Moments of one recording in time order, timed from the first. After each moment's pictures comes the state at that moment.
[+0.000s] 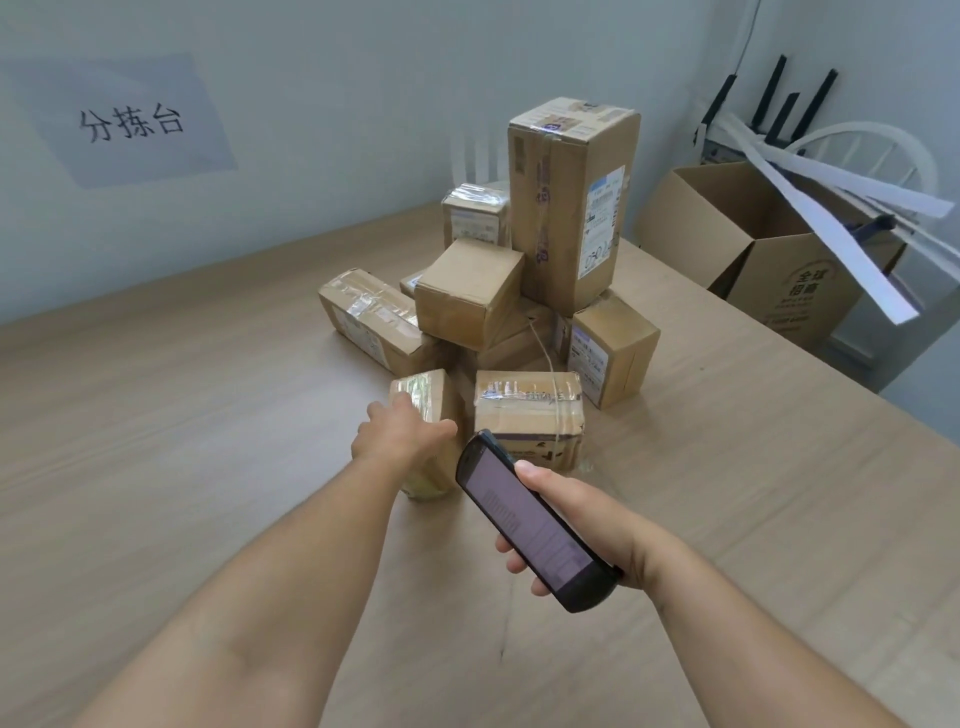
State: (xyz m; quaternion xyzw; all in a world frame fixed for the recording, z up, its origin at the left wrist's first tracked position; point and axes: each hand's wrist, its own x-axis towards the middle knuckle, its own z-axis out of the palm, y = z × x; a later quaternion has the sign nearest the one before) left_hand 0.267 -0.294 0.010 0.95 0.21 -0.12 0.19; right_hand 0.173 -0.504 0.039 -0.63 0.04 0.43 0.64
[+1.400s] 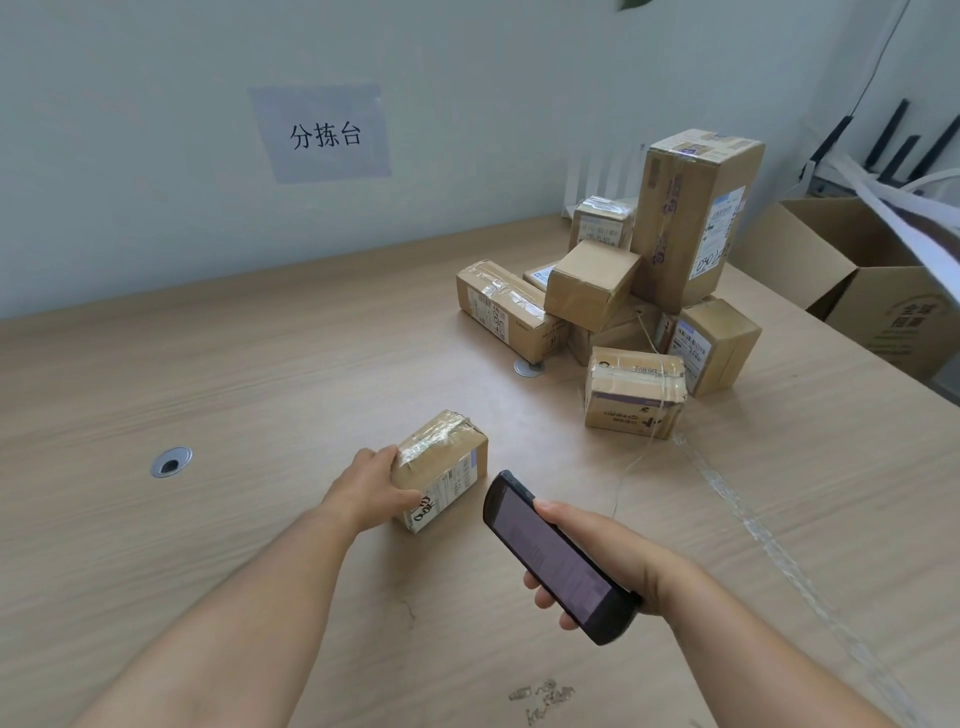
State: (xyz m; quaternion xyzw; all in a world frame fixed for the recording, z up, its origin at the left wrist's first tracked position) left_hand 0.075 -0.116 -0.001 0.94 0.16 -0.14 0.25; right_hand 0.053 -0.409 0.045 -0.68 0.03 0.48 0.56
